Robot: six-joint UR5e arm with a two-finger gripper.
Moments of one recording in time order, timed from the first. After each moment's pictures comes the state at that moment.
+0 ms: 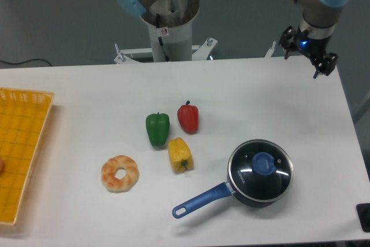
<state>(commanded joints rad) 2.97 -1.77 -1.68 -1.22 1.64 1.69</state>
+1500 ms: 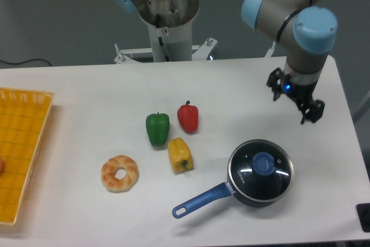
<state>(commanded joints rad) 2.73 -1.98 -1.51 -1.10 1.60 1.67</state>
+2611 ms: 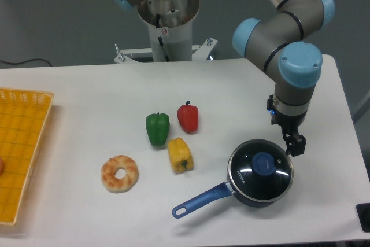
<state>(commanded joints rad) 2.67 -2.03 -1.45 -1.08 1.60 1.74</state>
